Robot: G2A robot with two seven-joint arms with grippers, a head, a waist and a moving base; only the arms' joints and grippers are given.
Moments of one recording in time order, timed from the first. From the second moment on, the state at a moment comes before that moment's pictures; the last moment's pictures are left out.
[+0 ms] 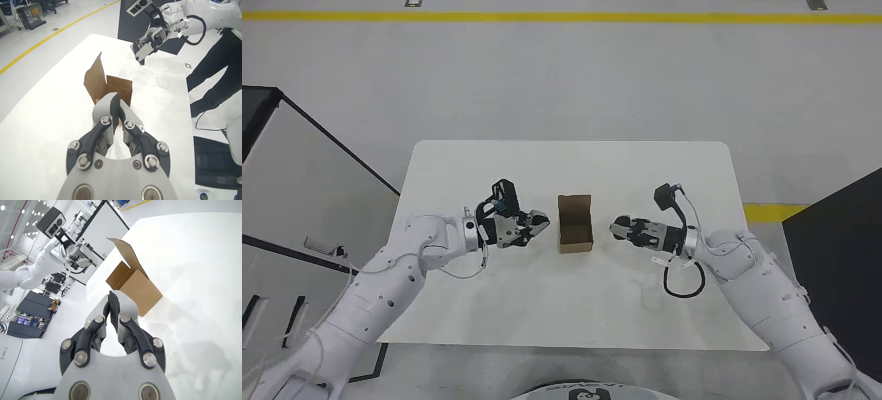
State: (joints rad) left arm 1.14 -0.93 -0.91 -1.45 1.02 -0.85 0.01; right arm -1.25 -1.01 1.07 -1.32 -0.21 -0.79 0.59
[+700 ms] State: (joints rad) left arm 0.99 -1.04 -0.73 -1.25 1.12 -0.75 0.08; right arm -1.13 -1.08 0.92 -1.18 -0.27 -0.76 0.46
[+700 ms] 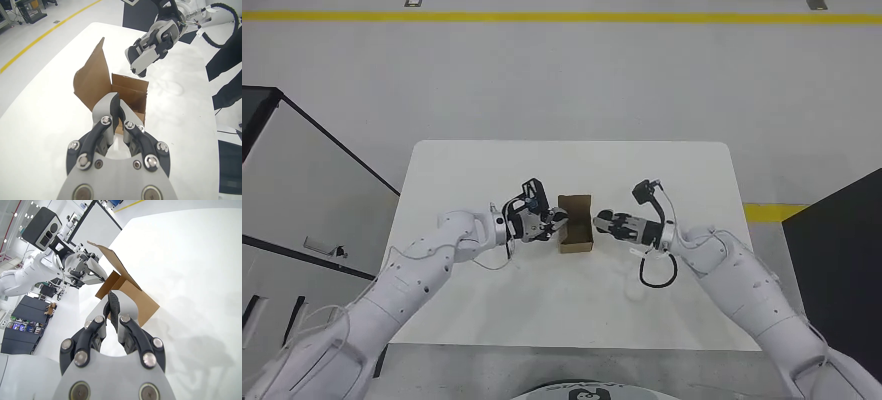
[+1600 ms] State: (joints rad) left arm 0.98 -1.08 -0.73 -1.22 1.19 -0.74 0.13; right arm -1.10 -1.11 0.89 -1.14 -0.31 -0.75 0.44
